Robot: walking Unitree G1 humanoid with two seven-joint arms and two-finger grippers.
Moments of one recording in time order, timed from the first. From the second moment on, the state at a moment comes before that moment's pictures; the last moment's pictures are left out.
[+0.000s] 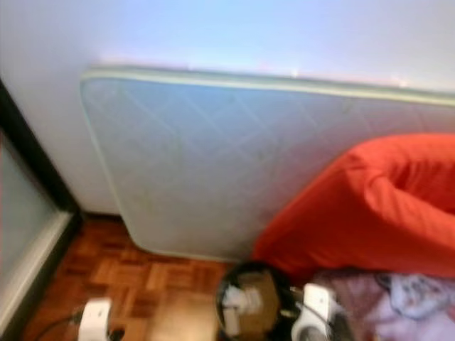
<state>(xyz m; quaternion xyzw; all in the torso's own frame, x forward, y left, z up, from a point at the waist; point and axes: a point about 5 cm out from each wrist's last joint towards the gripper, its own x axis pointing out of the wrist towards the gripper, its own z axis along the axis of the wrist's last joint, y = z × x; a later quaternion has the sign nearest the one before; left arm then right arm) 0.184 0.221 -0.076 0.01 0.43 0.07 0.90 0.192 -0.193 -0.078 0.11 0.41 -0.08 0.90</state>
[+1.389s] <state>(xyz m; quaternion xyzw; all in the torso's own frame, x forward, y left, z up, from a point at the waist) 0.217 0.246 -0.051 0.01 0.38 0.06 0.92 0.170 -0.210 -0.086 0.10 0.44 -0.09 0.89</state>
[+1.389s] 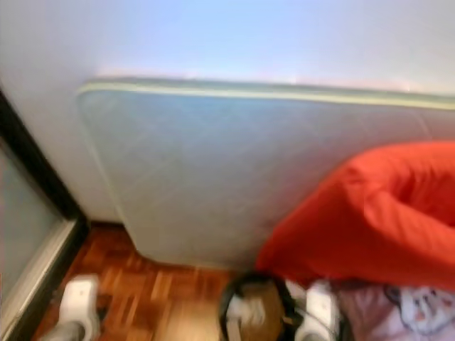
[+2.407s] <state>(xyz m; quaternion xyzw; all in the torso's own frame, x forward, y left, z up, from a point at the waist) 0.288 0.221 0.019 0.03 0.11 0.11 0.99 0.273 -0.167 -0.014 0.09 0.20 0.07 0.97</state>
